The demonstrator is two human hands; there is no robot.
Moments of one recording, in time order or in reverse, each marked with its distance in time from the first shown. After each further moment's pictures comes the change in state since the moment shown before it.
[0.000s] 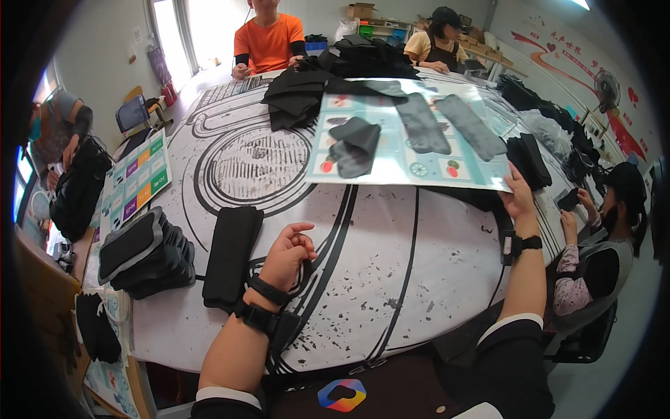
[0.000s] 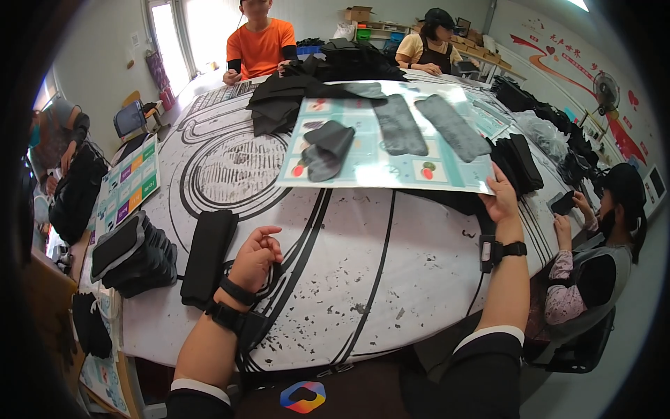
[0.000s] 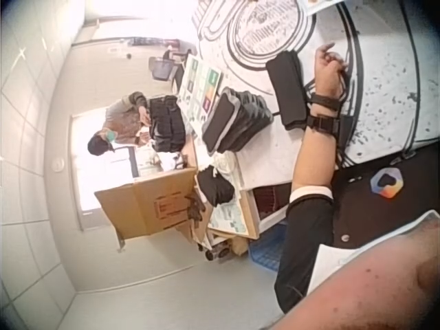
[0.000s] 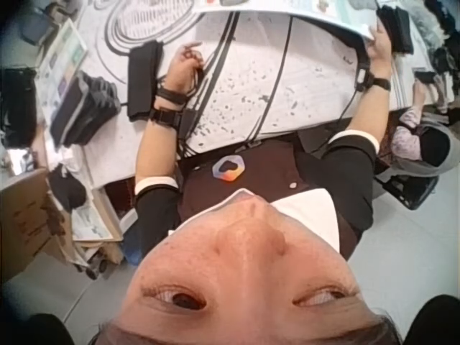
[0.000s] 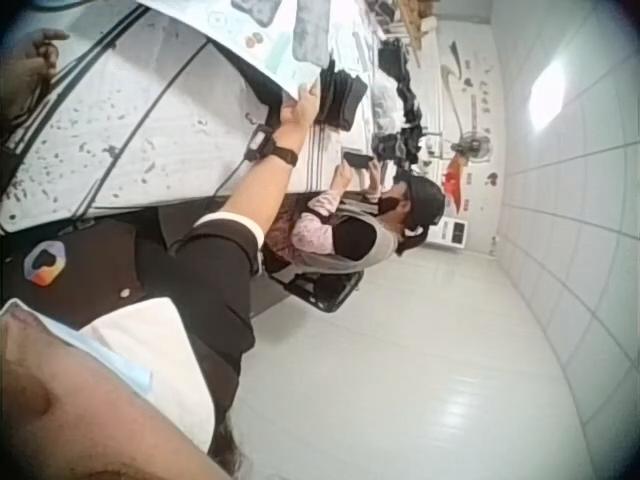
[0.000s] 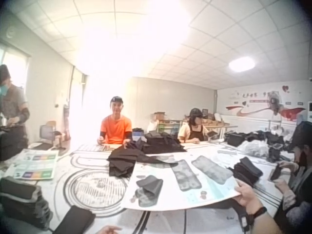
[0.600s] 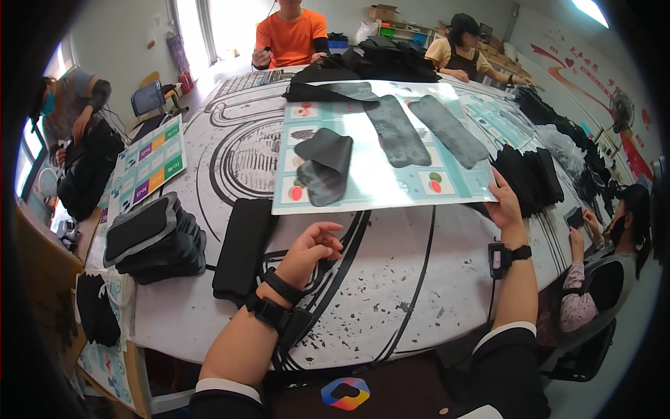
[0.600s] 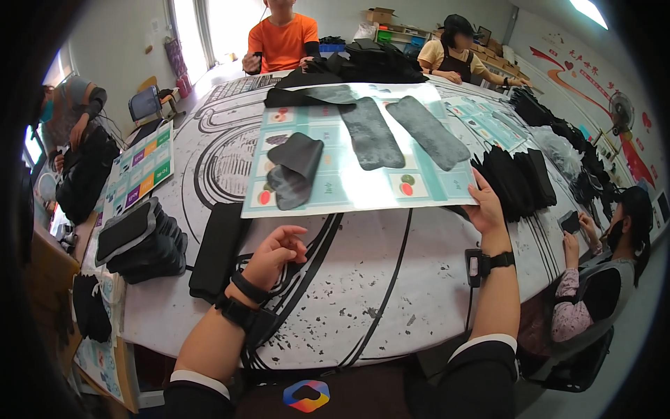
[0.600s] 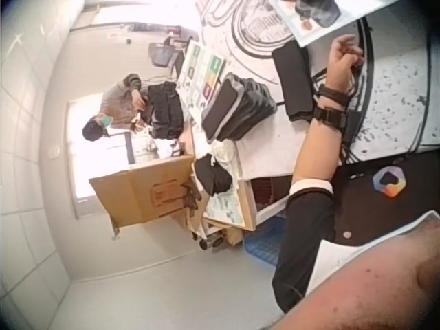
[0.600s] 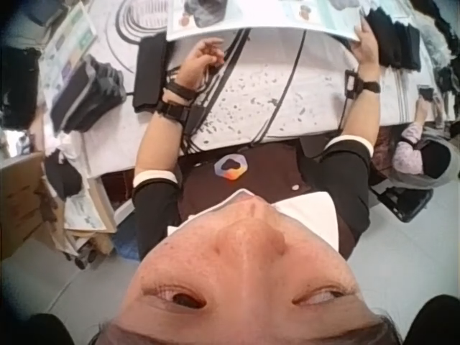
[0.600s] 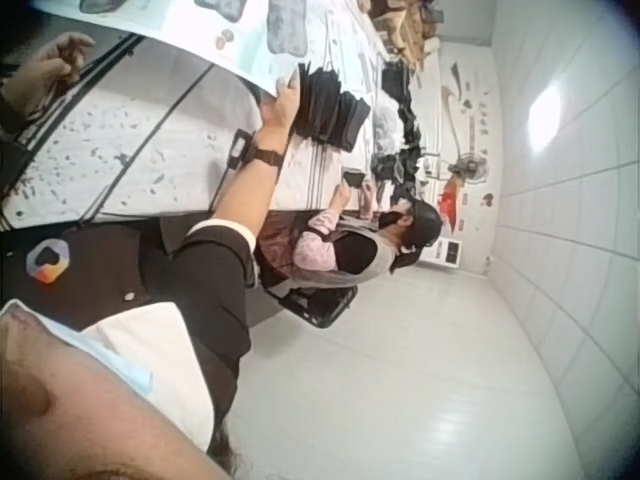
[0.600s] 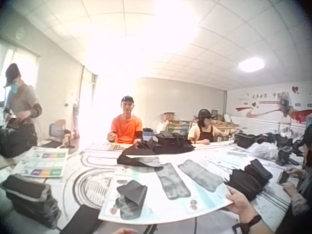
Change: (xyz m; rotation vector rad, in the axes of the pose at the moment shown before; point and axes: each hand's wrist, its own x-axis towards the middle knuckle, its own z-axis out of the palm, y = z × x) left_hand -0.005 0.007 0.003 0.082 -0.093 -0.002; right_hand 0.002 0.043 0.064 0.096 -0.232 0.119
